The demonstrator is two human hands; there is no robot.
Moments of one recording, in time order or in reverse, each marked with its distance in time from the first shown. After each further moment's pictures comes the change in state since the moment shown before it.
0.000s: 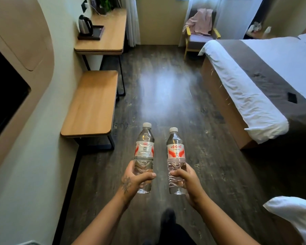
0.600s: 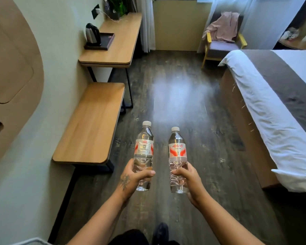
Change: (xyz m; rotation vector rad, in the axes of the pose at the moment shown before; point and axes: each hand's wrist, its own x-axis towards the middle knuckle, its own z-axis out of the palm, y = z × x) left_hand 0.293 0.152 0.044 -0.037 0.095 0.017; right_hand 0.313 -0.168 -0.003 0.000 -0.146 0.016
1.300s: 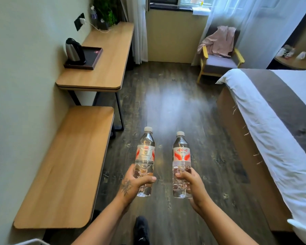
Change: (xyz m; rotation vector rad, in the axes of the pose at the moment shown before) left_hand 0.336 0.160 -0.005 -0.010 -0.087 -0.010; right_hand 0.319 -0.167 0.040 0.022 0.094 0.022
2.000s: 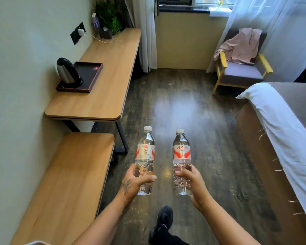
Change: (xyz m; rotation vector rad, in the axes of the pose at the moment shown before) left_hand 0.335 0.165 -0.008 -0.041 0.064 -0.015; right_hand 0.342 -0.175 0.060 -0.012 -0.057 0.009
